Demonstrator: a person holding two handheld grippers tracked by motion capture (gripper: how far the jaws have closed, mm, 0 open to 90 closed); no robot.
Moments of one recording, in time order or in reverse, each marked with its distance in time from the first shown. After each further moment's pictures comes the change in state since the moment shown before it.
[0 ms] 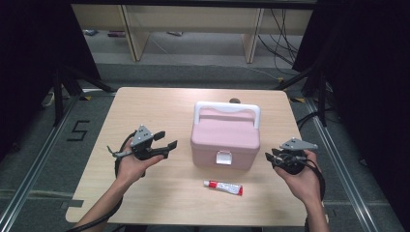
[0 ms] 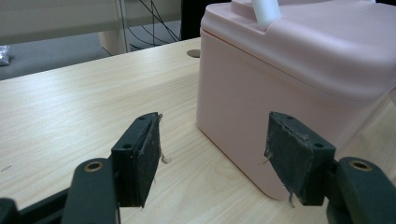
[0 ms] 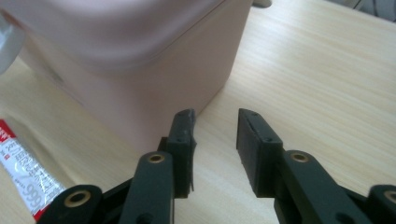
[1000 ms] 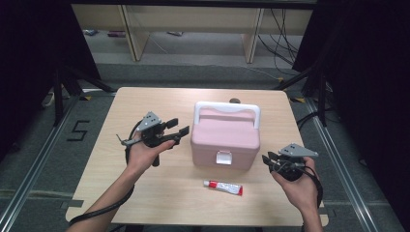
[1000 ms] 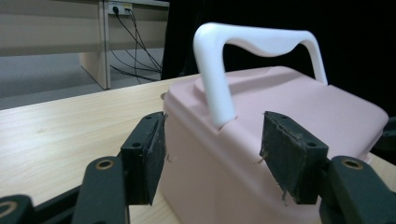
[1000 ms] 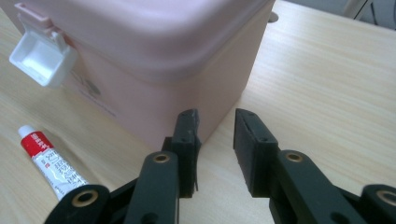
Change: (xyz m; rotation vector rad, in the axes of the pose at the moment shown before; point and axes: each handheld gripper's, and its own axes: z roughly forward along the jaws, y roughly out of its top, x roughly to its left) left arm -0.023 0.053 0.022 -0.110 -0.080 -0.088; right arm 0.023 -0.004 -0.010 -0.055 0.027 0.053
